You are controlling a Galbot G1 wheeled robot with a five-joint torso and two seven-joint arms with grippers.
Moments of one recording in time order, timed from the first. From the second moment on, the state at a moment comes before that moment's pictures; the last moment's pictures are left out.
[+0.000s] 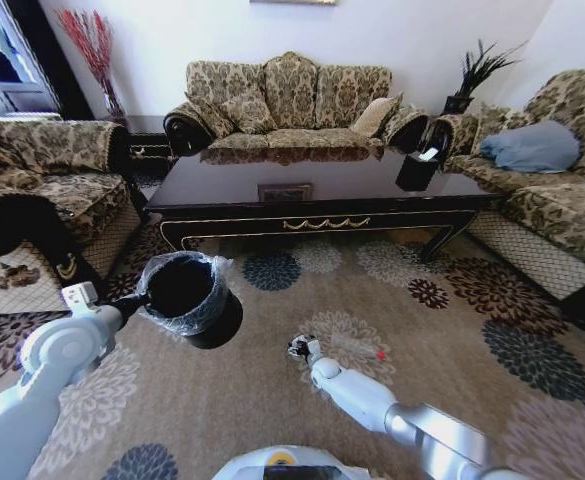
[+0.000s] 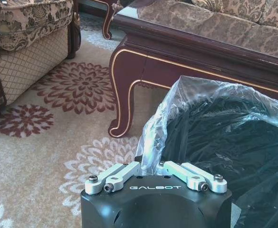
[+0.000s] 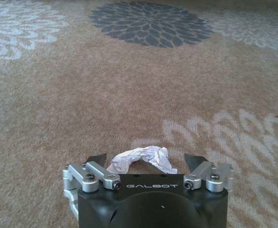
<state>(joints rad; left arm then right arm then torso) 1.29 -0.80 -0.80 -2.13 -1.39 0.68 -0.63 -0.60 1.31 -0.58 0.75 0.76 0.04 0.22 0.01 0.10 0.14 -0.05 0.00</state>
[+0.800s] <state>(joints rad) 1.29 -0.80 -0.79 -2.12 -1.38 0.68 -0.63 -0.61 1.28 -0.58 0.78 0.71 0.06 0.21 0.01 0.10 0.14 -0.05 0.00</state>
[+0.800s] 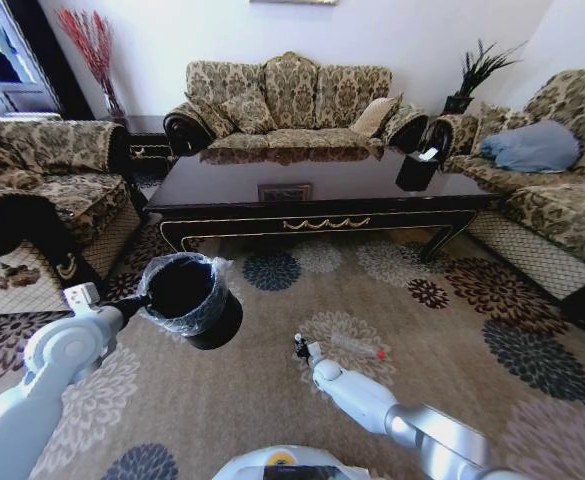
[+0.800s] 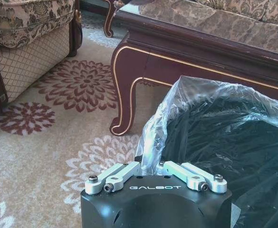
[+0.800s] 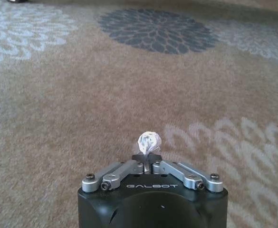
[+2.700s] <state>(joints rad) 1.25 -0.82 -0.58 -2.10 -1.46 0.72 -0.73 -0.30 1.00 -0.73 1.60 0.64 0.38 -0.11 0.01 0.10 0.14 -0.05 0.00</state>
